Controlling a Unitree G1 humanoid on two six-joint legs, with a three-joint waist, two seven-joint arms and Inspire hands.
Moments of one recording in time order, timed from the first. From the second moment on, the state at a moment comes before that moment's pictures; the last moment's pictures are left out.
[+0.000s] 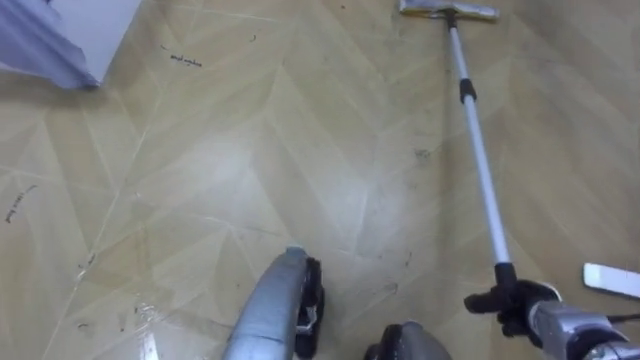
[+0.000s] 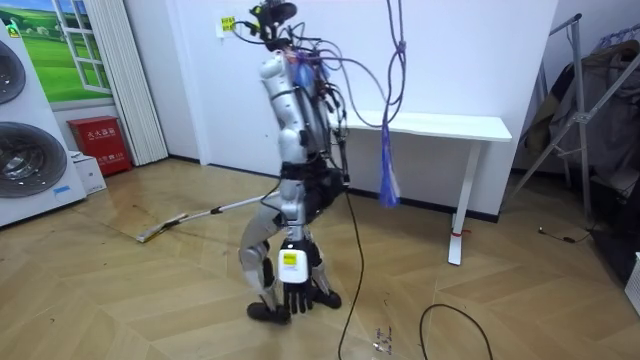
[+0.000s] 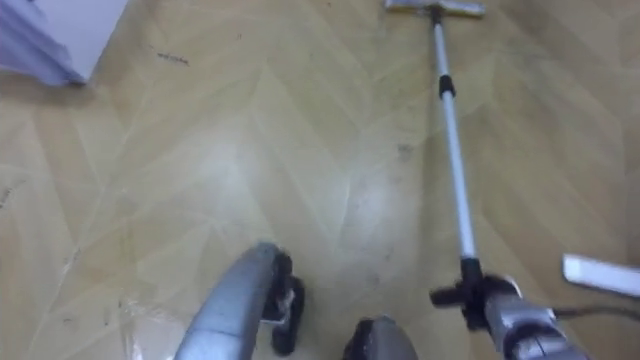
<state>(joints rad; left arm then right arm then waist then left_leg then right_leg) 0.11 0.22 -0.16 1.14 -0.05 0.18 0.13 -0.25 -0.43 0.21 1.38 0.27 0.18 0.01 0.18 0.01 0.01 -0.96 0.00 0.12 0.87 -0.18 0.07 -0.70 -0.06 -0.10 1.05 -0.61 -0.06</state>
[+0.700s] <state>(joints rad) 0.12 0.22 -0.17 1.05 -0.11 0.21 0.25 -0.35 -0.40 0.21 1.43 0.23 0.32 -0.10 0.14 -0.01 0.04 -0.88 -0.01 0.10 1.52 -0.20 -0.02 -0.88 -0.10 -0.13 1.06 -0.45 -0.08</state>
